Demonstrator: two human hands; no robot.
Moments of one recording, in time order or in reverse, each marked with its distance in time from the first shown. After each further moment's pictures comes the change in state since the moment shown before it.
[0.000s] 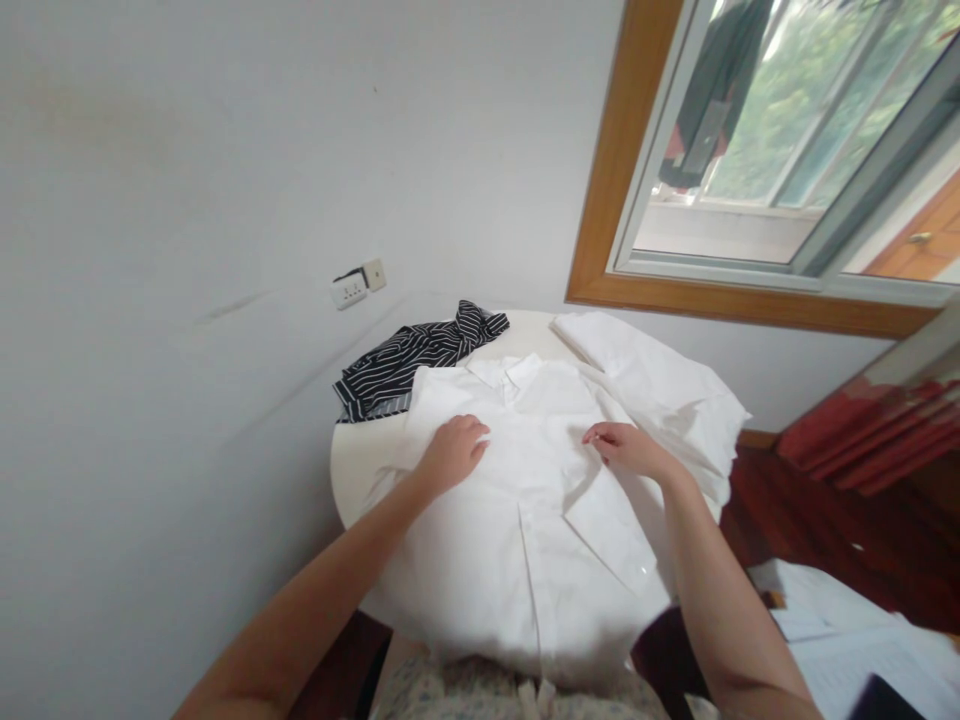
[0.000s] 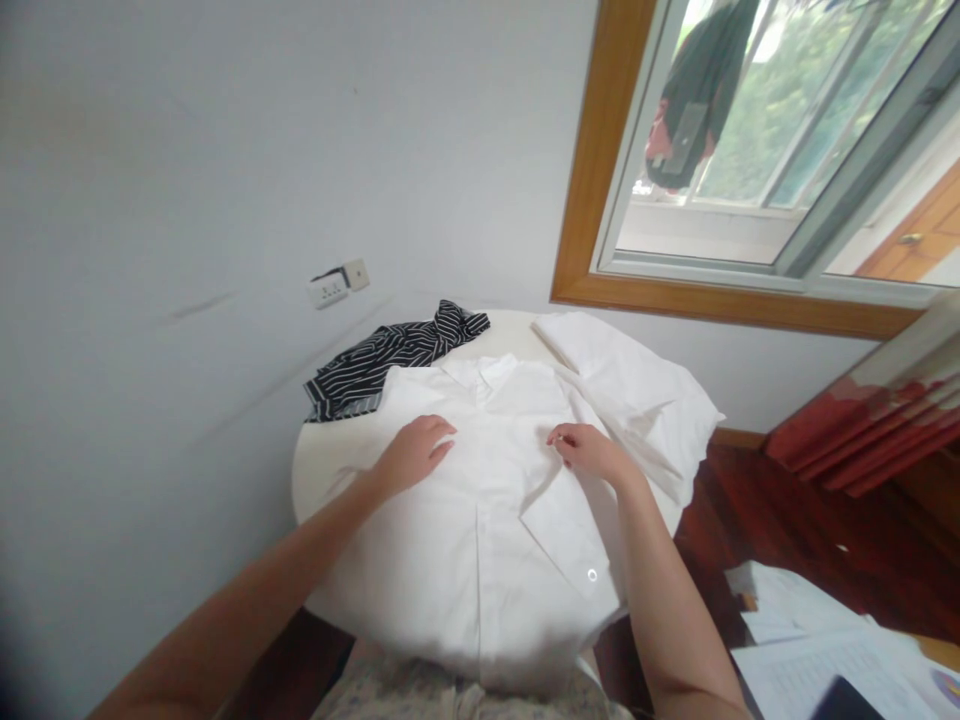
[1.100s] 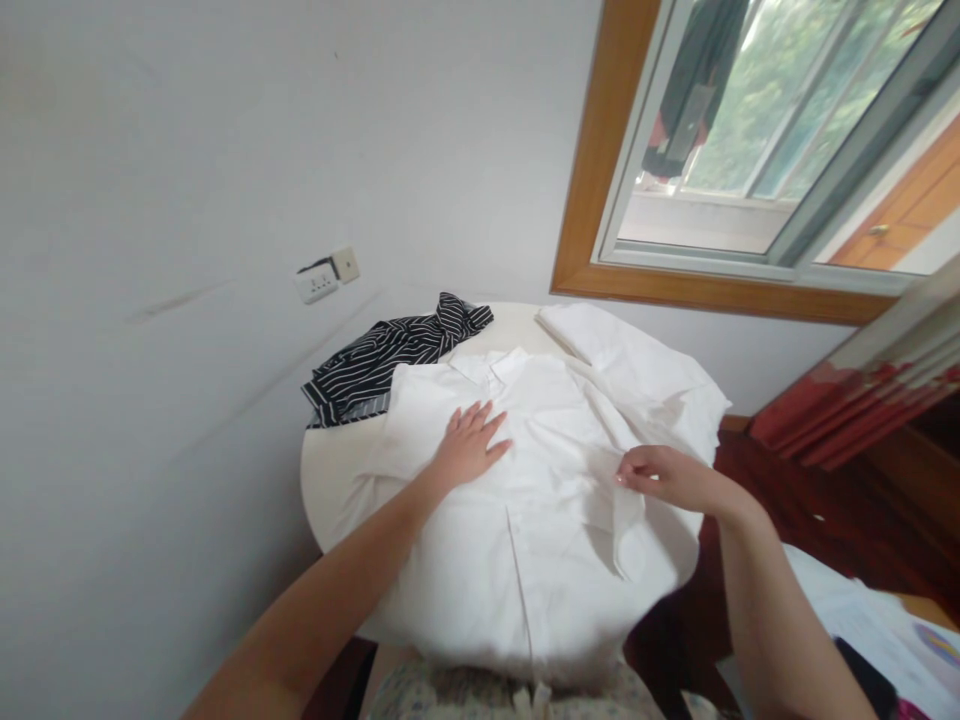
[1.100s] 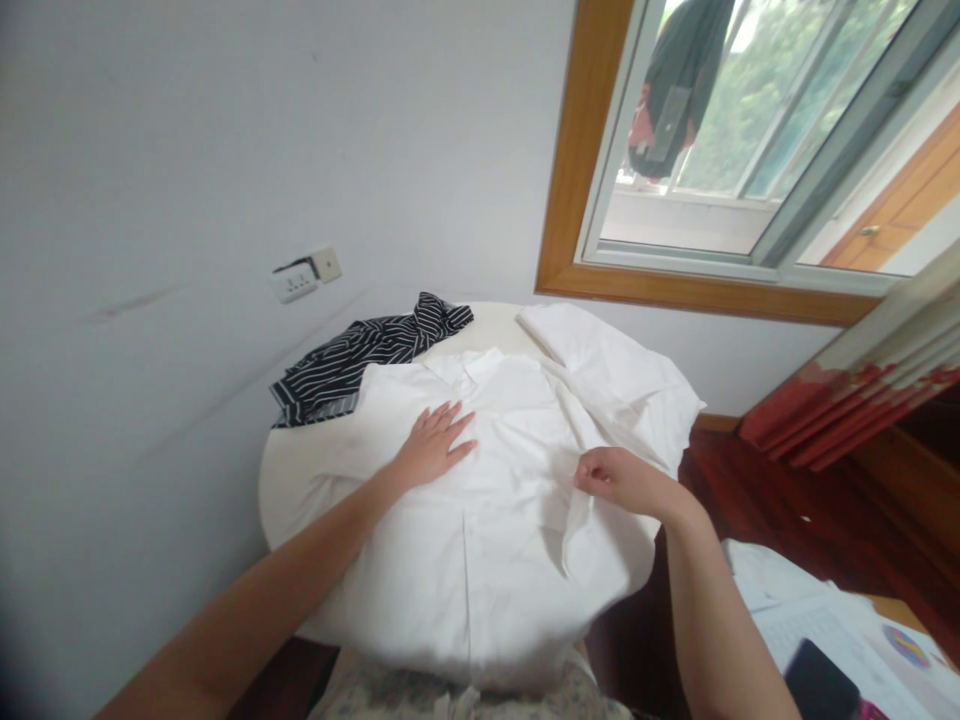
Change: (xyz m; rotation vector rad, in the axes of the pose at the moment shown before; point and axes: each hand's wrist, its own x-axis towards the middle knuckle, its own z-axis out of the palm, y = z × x) left_hand 0.026 0.018 0.050 0.018 -0.014 -0.016; right_hand -0.074 -0.009 -0.031 -0.111 -0.171 0.003
